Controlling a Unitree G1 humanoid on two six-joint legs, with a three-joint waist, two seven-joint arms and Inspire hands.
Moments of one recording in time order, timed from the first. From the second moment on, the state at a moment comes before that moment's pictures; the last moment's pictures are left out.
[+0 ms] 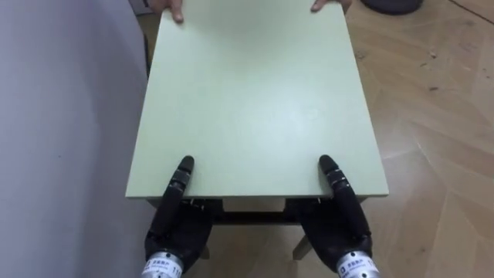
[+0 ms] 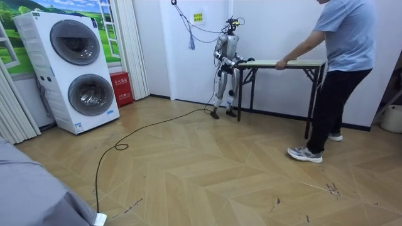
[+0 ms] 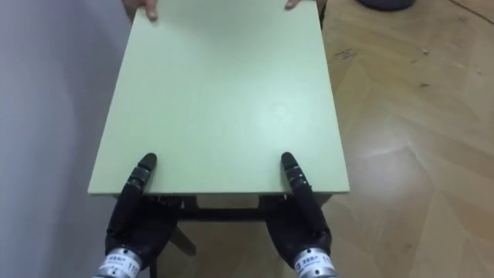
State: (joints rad) left arm 0.36 0.20 -0.35 -0.07 -1.45 -0.14 0.06; right arm 0.34 -0.24 0.37 -0.04 1.53 -0.13 0.02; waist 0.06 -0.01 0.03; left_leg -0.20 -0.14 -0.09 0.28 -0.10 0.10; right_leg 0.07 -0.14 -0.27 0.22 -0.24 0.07
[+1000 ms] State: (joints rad) left arm 0.33 0.17 -0.32 0.01 -1.42 -0.08 0.10; right arm 0.33 -0.22 0.36 0.03 1.52 -0.11 0.00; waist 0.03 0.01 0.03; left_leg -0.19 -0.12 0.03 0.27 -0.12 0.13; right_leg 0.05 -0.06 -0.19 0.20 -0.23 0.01
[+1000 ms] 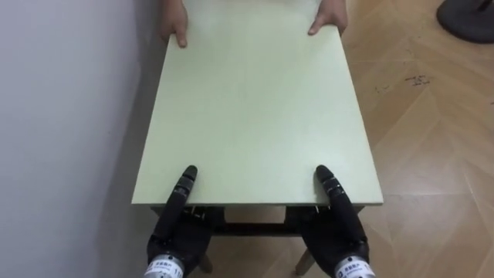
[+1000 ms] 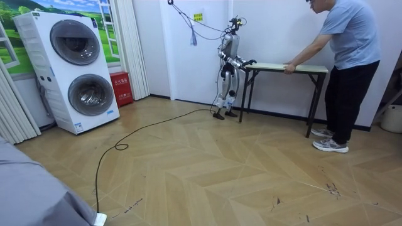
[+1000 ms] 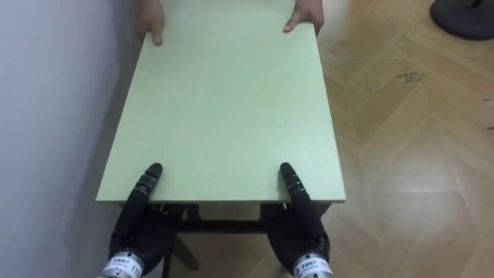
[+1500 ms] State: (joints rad) left arm 0.34 0.16 -0.32 0.13 -1.39 -0.06 0.05; right arm 0.31 -0.18 0.33 0.19 1.46 -0.09 0.09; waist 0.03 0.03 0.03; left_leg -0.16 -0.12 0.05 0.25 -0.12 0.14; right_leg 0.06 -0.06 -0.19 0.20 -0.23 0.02
